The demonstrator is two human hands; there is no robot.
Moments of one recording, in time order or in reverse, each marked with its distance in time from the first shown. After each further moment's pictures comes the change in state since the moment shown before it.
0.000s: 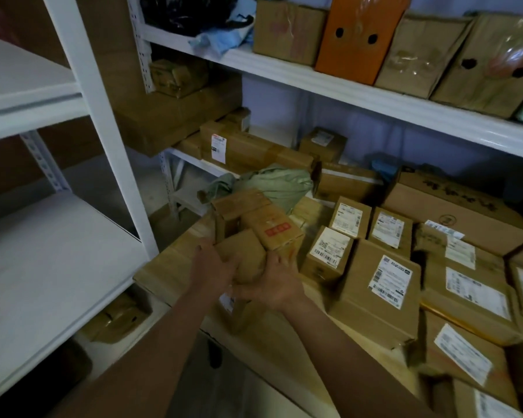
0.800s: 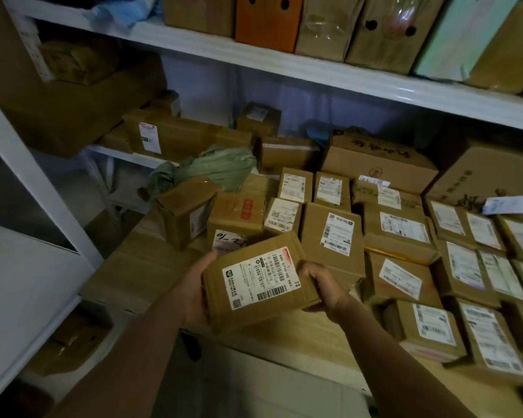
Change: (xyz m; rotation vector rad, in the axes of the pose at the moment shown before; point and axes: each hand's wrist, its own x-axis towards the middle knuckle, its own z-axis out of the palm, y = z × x) left_hand -0.042 0.002 0.021 -0.581 -0.785 -0.601; right_hand -0.072 0.130 -0.021 0.927 0.089 0.352
